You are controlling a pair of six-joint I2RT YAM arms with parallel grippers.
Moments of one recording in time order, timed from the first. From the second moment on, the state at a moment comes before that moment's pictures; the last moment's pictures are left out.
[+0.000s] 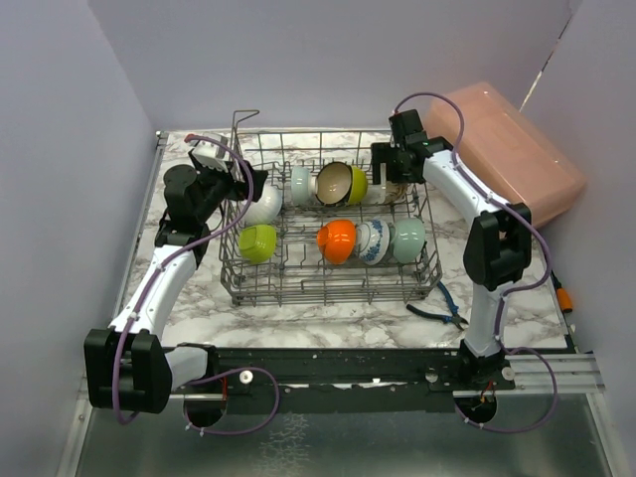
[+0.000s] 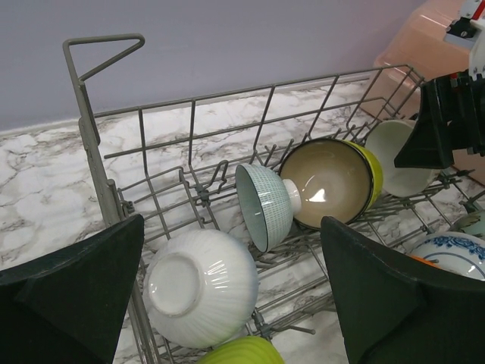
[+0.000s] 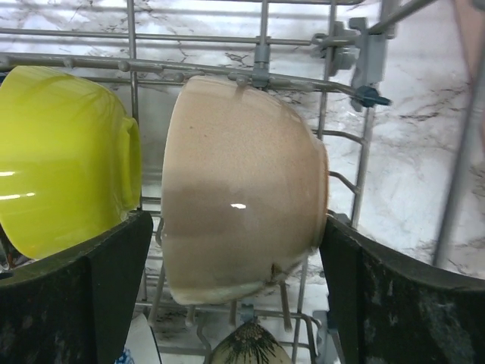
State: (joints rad) left arm -0.10 1.18 0.86 0.27 0.36 -0.15; right arm 0.33 2.01 1.78 -0.69 0.14 0.21
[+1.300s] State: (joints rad) left arm -0.44 1.27 1.00 0.17 0.28 -0.09; right arm 0.33 1.96 1.85 -0.84 0.16 0.19
